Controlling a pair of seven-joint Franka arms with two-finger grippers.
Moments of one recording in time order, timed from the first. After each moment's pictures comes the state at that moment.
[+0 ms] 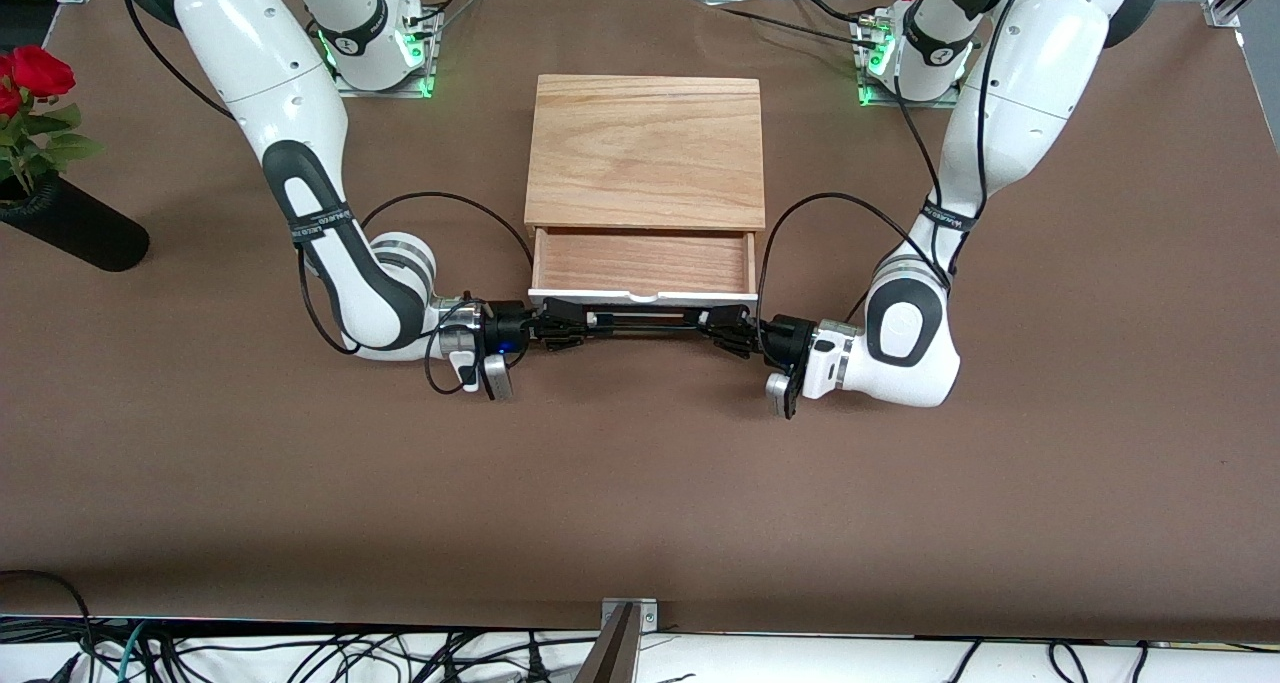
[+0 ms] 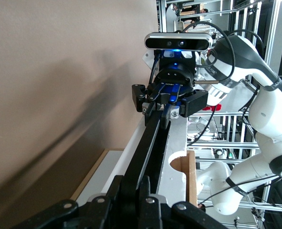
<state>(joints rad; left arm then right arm) -0.19 0.84 -0.13 -1.53 -1.32 1.77 0.81 0.23 0.80 0.16 -1.68 1.64 1.91 -1.02</state>
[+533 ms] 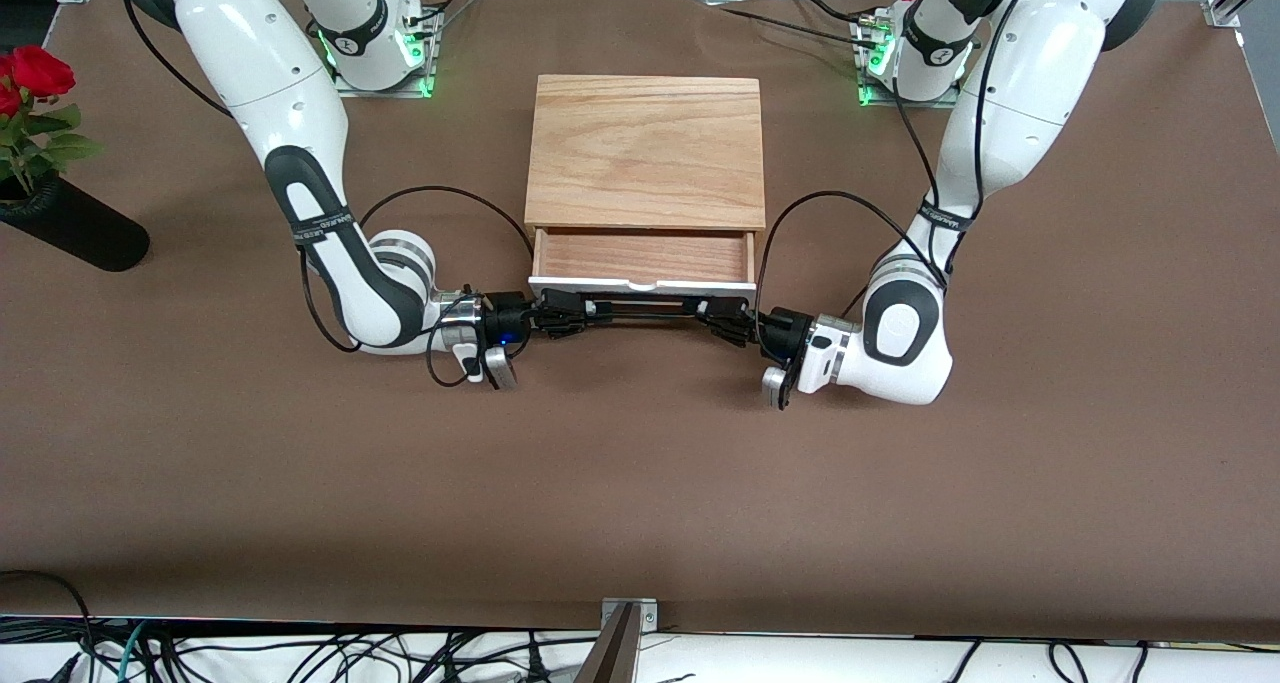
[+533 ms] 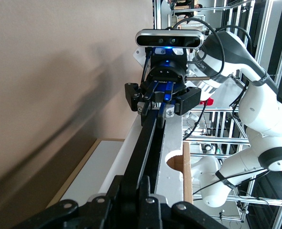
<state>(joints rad) -0.19 0.85 -0.14 -1.55 -1.33 1.73 0.81 0.22 0.80 0.16 -1.73 1.65 1.85 -1.02</state>
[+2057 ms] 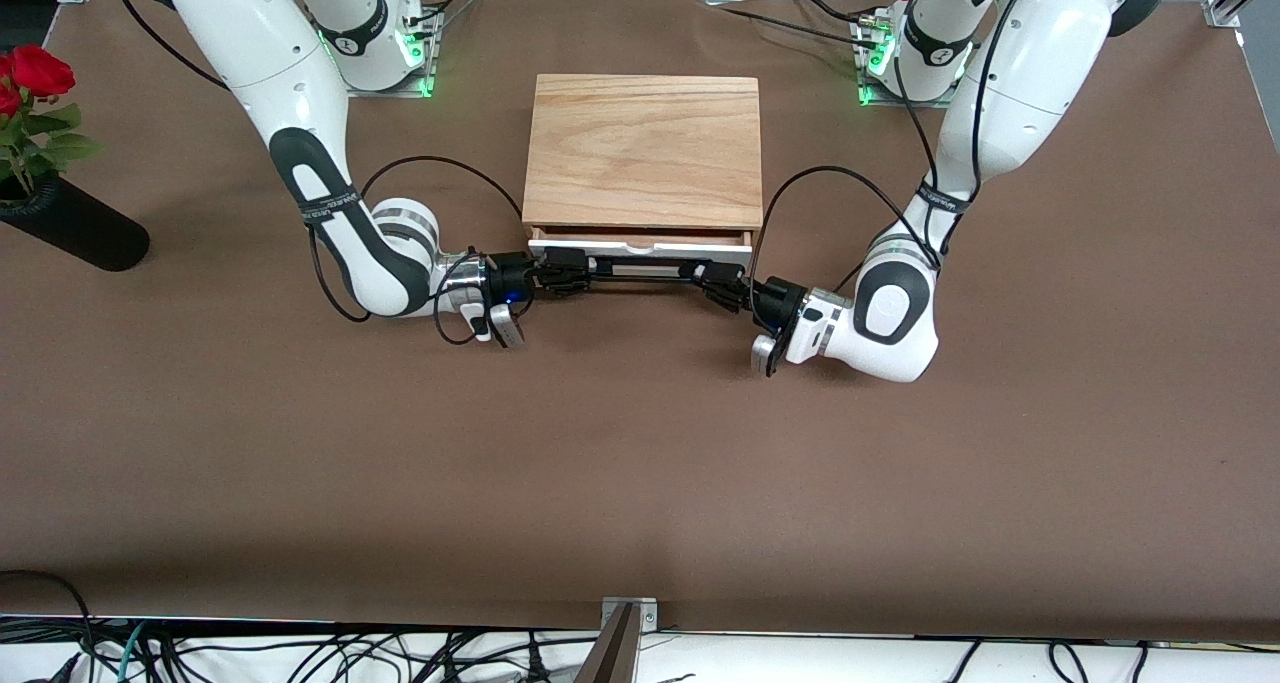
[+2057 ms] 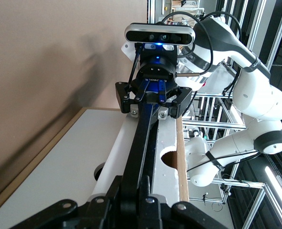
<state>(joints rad) -0.17 0.79 -0.18 -1.69 -1.32 1.69 0.83 0.21 0.71 0.20 -1.94 1.71 1.81 -1.14</state>
